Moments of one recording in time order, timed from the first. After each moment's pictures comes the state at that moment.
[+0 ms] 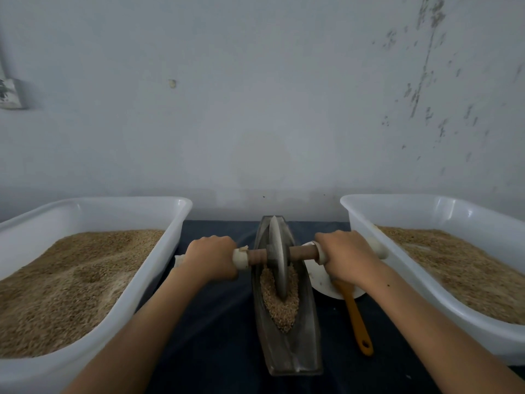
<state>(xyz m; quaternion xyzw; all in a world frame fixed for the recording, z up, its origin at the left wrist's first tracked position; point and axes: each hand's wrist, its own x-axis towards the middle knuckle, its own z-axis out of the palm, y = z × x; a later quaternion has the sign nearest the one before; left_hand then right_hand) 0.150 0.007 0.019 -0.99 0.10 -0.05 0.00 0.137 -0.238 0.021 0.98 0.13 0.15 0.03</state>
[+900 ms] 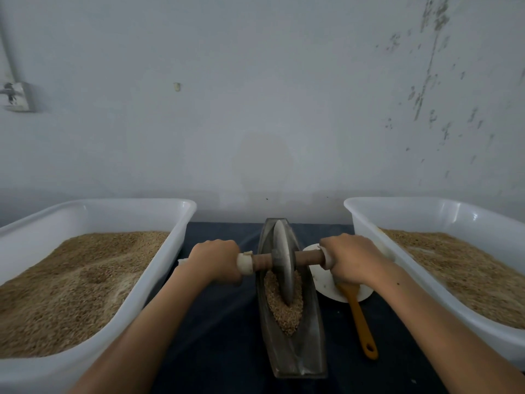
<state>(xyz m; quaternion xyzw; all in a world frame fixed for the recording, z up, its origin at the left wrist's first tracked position) 0.149 0.007 0.023 -1.00 0.10 0.00 0.00 0.138 -0.242 0.027 0.99 0.13 0.10 0.02</state>
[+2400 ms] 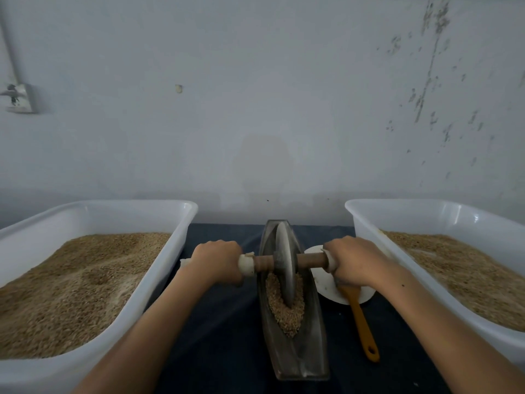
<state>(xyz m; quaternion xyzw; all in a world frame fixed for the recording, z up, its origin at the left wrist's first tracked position) 0.149 0.007 0.023 -0.99 0.11 -0.02 0.00 0.140 -0.243 0.030 0.99 0.12 0.06 0.03</state>
